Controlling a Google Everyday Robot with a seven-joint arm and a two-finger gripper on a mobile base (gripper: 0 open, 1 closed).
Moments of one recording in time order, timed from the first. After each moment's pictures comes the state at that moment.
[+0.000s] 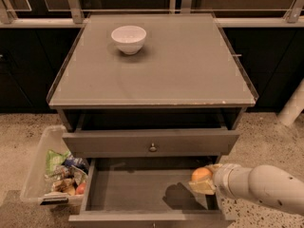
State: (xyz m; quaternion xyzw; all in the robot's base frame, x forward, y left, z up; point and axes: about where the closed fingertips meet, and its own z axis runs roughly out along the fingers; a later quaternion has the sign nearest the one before) arm 0.452 -0.194 0.569 -0.30 0.89 0.11 0.33
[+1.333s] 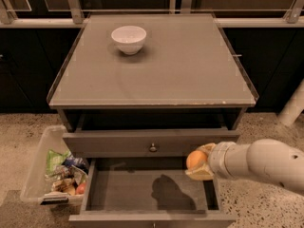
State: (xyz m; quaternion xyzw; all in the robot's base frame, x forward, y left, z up) arm 0.464 -0.164 0.653 -0.44 0.83 0.06 0.34
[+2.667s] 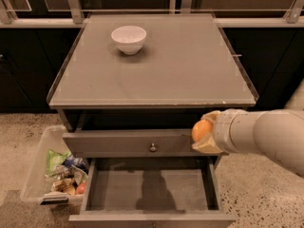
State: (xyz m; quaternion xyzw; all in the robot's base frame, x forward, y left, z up) arm 0.483 -0.161 0.782 -0.53 0.76 -0.07 0.37
